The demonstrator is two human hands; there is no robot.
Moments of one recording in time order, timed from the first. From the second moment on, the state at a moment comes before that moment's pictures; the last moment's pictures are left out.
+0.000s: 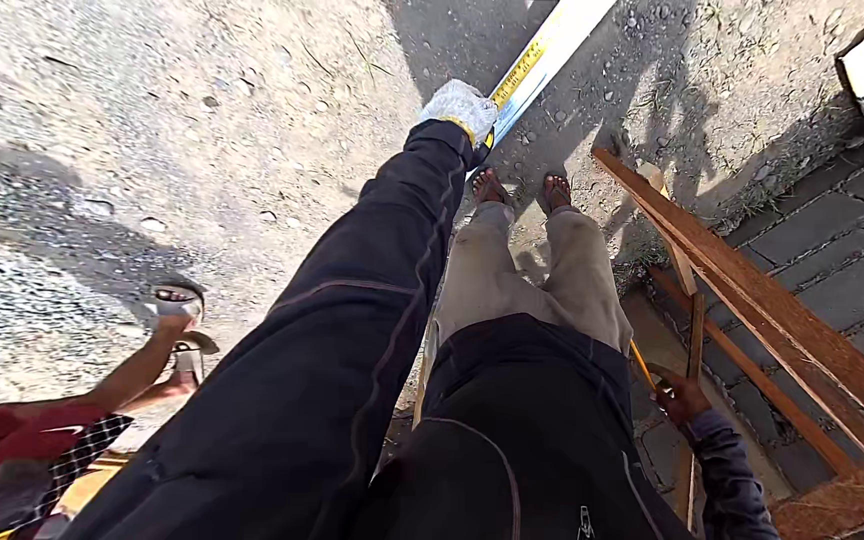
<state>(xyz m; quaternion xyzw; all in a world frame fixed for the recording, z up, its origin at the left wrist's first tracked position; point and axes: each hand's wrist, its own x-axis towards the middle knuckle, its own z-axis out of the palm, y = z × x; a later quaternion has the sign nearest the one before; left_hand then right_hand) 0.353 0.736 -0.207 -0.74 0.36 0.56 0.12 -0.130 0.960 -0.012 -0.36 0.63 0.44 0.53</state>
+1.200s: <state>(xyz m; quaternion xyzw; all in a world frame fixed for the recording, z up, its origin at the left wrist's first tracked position) 0.319 0.784 -0.633 -0.81 0.31 0.49 0.05 0.145 0.565 -0.634 -0.78 0.22 -0.03 0.58</state>
